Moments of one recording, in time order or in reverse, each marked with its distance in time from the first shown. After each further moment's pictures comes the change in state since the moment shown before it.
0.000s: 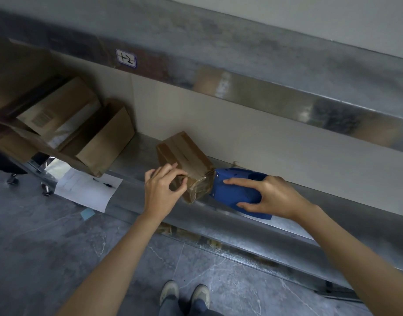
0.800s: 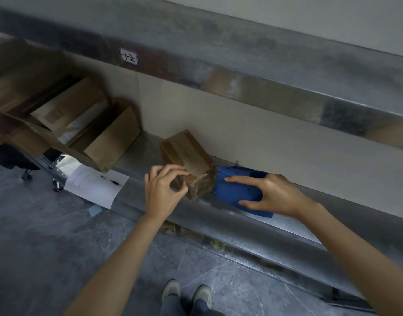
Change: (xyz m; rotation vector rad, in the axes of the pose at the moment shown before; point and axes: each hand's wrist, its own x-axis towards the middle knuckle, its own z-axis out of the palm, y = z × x) left_hand -0.011 0.018 -0.012 0.043 -0.032 -0.113; right_hand -0.001 0.004 -0.003 0.000 -0.018 -0.026
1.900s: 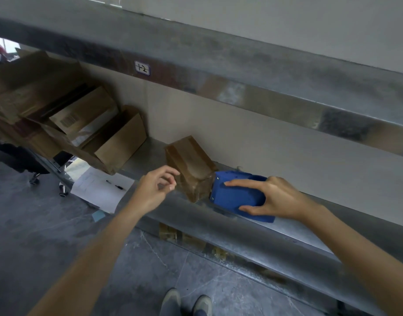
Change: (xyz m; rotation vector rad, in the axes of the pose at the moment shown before) left_hand 0.014 0.005 -0.070 -0.396 -0.416 -0.265; right_hand -0.013 -0.011 -0.020 0.096 0.064 -0.144
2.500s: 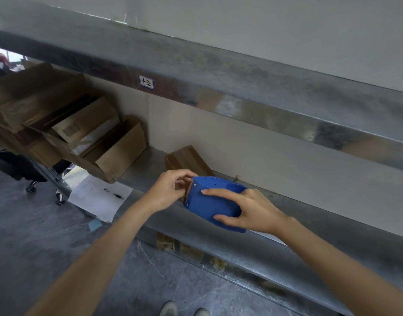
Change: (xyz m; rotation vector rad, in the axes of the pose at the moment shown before) left_hand 0.025 0.036 0.008 -0.004 -0.187 0.153; right_hand 0.025 -0.036 0.020 0.052 0.105 -0.076
